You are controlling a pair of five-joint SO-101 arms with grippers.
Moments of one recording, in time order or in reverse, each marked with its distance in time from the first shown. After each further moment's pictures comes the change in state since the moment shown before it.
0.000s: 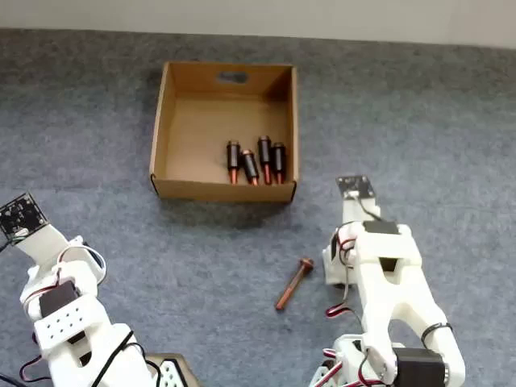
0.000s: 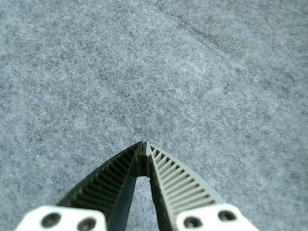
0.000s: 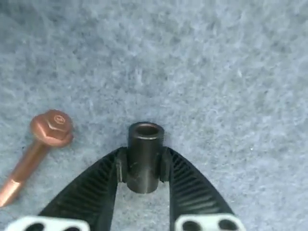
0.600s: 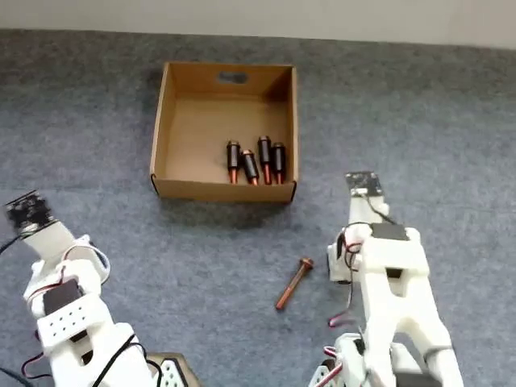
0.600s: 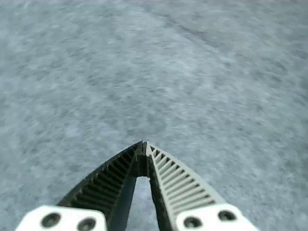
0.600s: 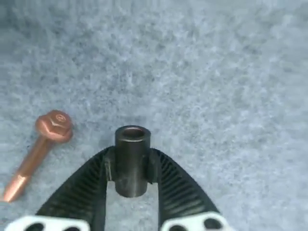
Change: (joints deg) left arm 3.7 0.0 0.0 0.0 -4.4; right arm 2.5 -11.5 -0.4 6.4 0.0
